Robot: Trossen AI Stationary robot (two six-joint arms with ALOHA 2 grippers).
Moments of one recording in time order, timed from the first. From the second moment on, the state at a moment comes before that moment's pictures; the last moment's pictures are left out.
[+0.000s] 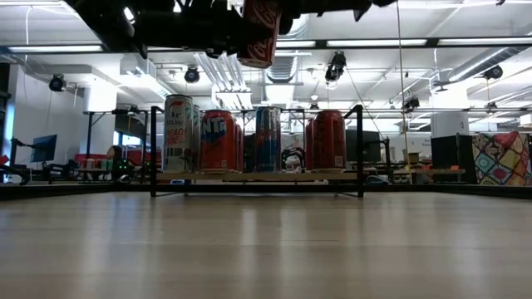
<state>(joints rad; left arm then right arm) 0.20 1.39 0.73 0.75 -0.03 0.31 -0.24 1.56 1.28 0.23 -0.35 -0.16</state>
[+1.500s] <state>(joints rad) -0.03 1.39 0.72 0.54 -0.25 0.15 0.06 1.80 2.17 -1.36 0.22 -0.15</state>
